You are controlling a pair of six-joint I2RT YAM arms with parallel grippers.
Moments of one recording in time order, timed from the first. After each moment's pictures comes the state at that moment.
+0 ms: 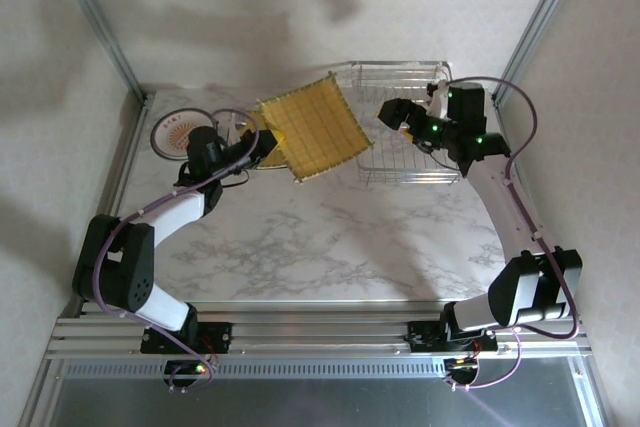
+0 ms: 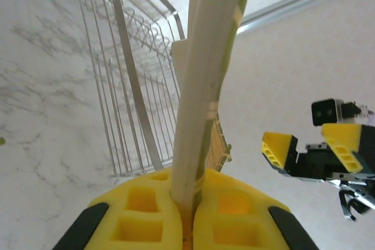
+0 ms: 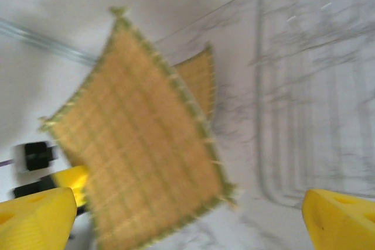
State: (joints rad) left arm -0.20 1.52 0.83 0.58 0.67 -1.05; right arm 0.17 1.43 1.38 -0.55 -0.48 0.59
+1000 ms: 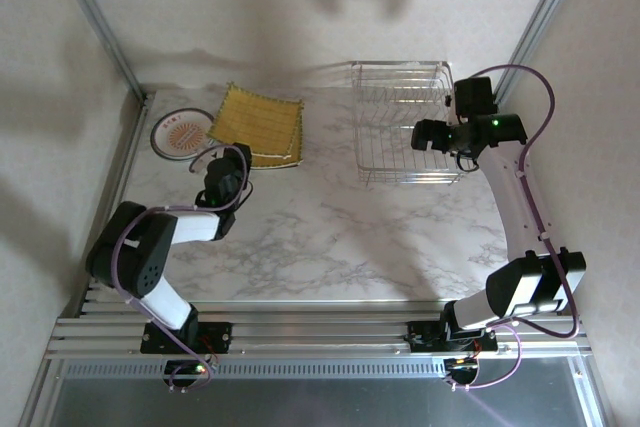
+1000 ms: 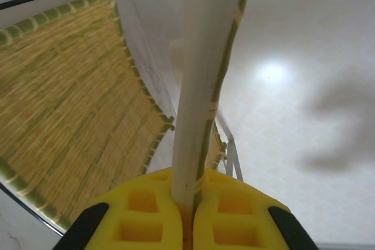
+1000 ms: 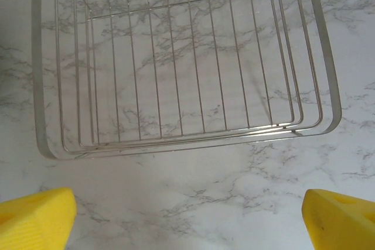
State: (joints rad) left arm -0.31 1.65 0.61 0.88 -0.29 -1.36; right arm 0.14 1.47 1.58 -1.07 0.02 0.21
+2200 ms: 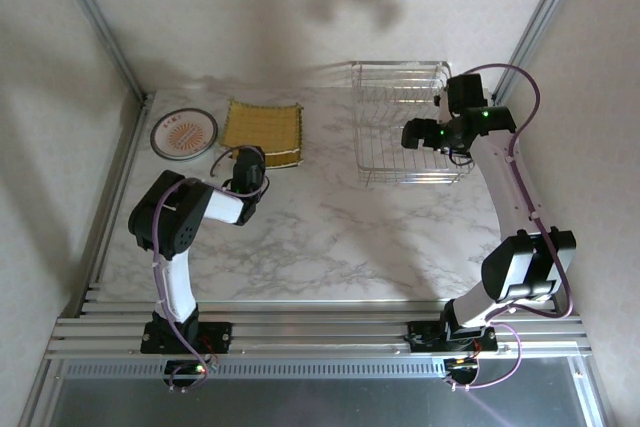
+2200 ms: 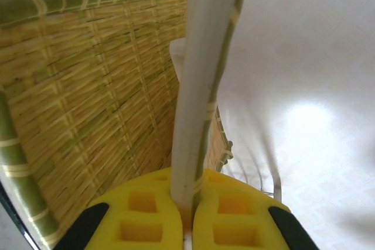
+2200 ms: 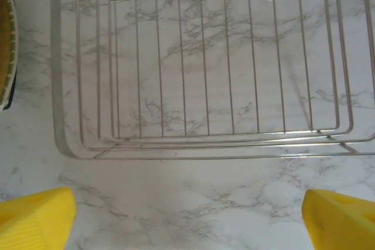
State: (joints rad) left arm -0.36 1.96 0.81 0.84 -0.45 -1.52; right arm 0.14 1.56 1.60 -1.04 -0.09 0.20
